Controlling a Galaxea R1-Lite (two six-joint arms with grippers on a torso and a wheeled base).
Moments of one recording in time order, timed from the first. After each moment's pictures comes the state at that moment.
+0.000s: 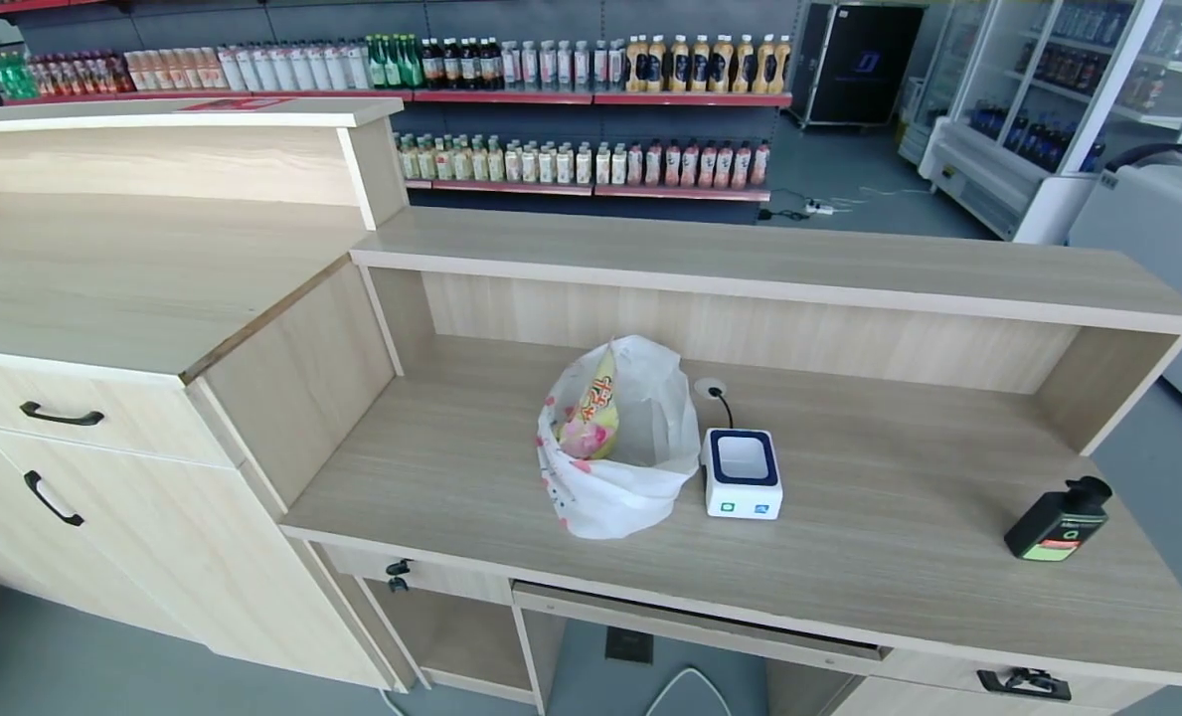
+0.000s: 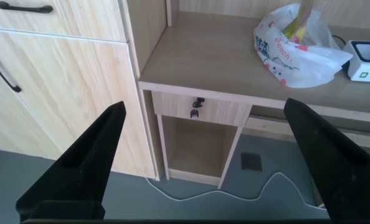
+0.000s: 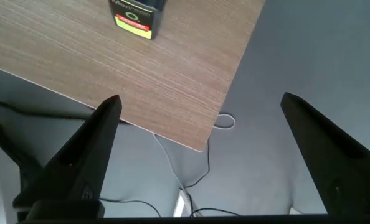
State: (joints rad) left arm 0.00 0.00 0.00 0.00 -0.02 -0.01; right arm -1.00 1.93 -1.15 0.14 0.69 -1.13
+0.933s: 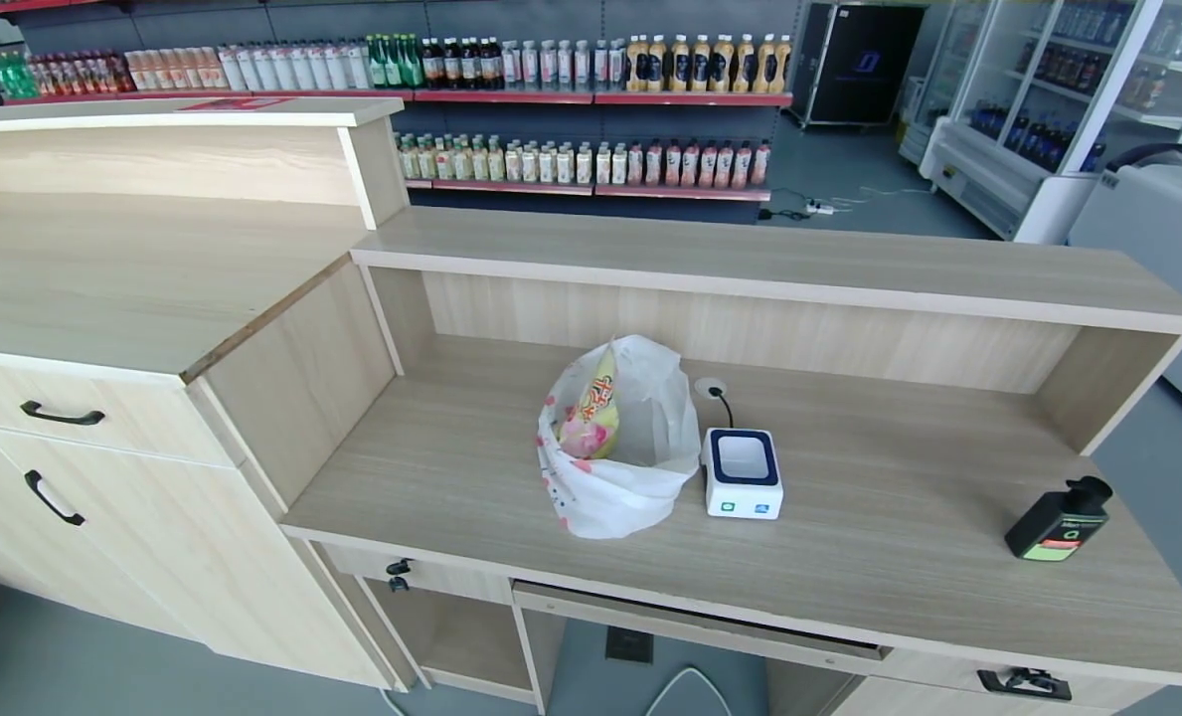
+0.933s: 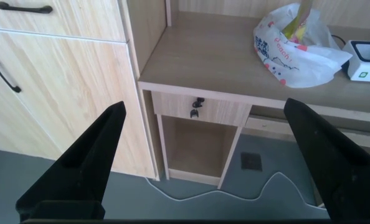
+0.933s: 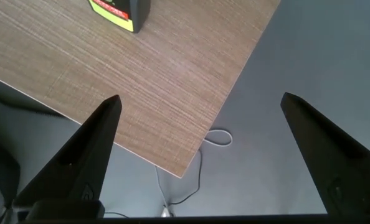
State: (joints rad) left arm 0.00 0.00 0.00 0.00 -0.02 -0.01; right arm -1.00 2.19 -1.32 0.15 0.77 -1.27
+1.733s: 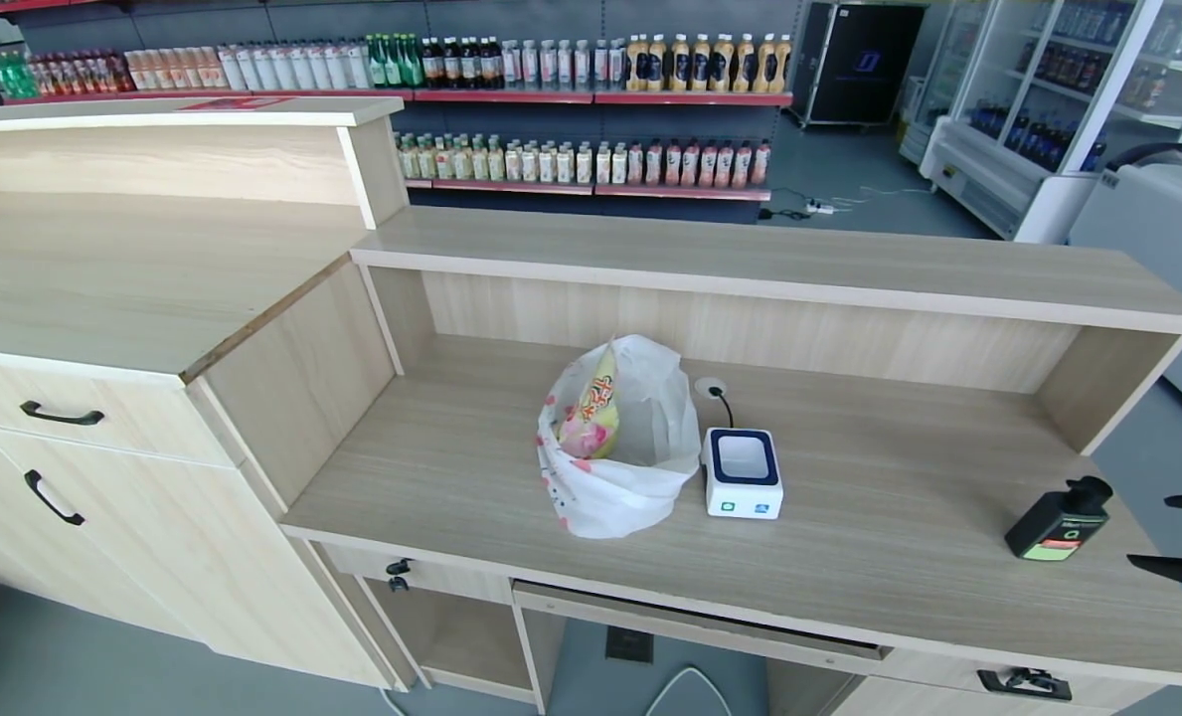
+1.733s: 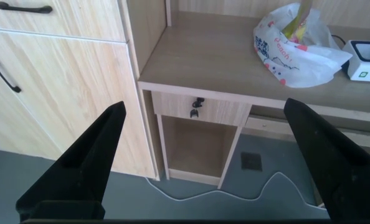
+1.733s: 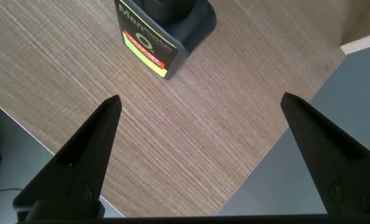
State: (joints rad) left arm 0.00 0.00 0.00 0.00 -0.02 -0.01; right arm -0.86 2.34 -1.43 0.15 0.82 -1.40
